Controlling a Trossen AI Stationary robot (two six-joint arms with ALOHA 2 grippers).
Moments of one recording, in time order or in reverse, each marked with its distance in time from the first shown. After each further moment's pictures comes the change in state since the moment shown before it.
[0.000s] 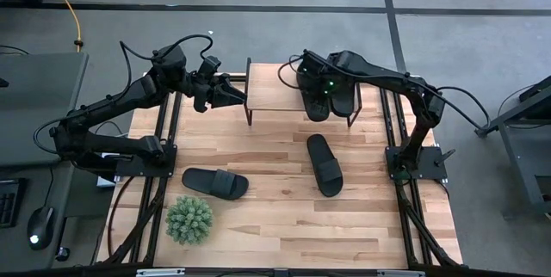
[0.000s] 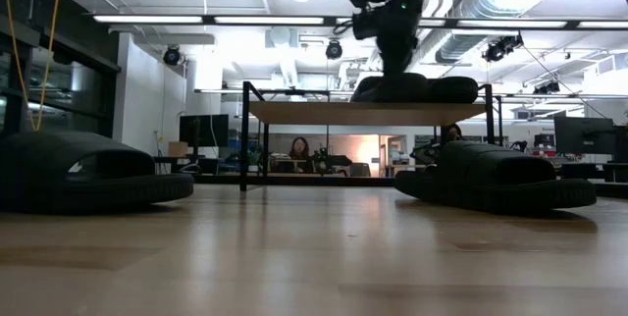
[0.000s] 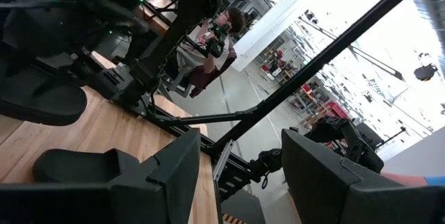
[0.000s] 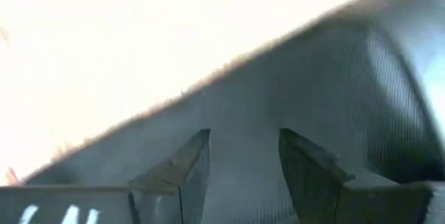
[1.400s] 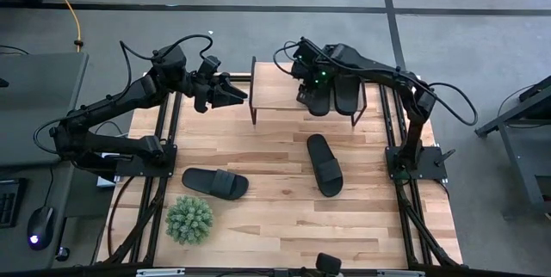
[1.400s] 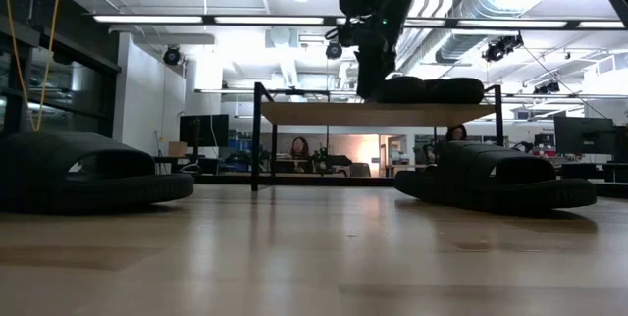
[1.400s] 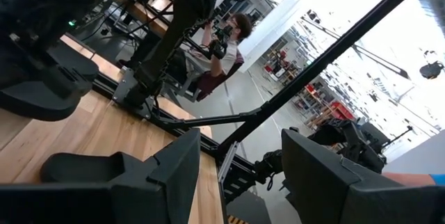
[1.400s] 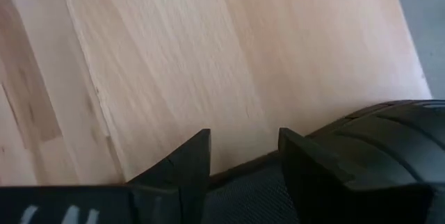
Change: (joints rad) left arm 0.000 0.000 0.000 -0.002 -0.012 0.022; right arm -0.074 0.094 0.078 0.147 -0.013 -0.011
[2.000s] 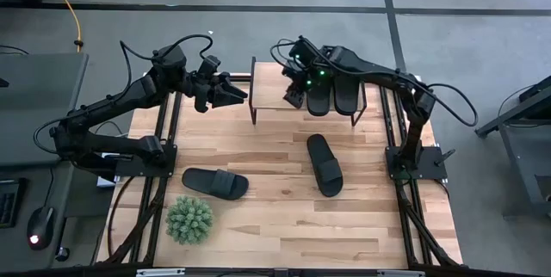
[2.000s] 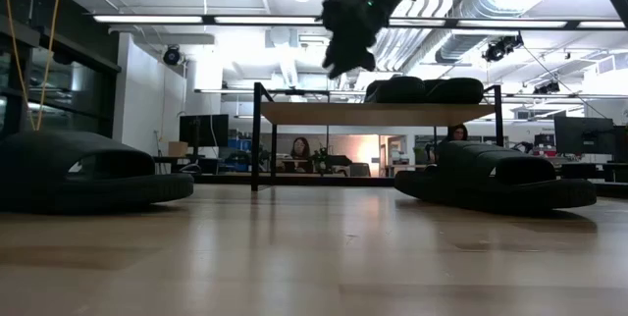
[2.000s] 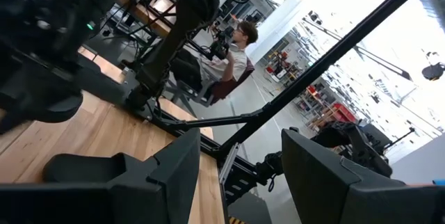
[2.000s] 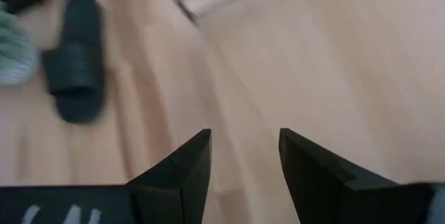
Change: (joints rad) left arm 0.000 0.000 0.000 0.000 -0.007 0.002; right arm 0.047 -0.001 0.008 0.159 -0.319 0.197
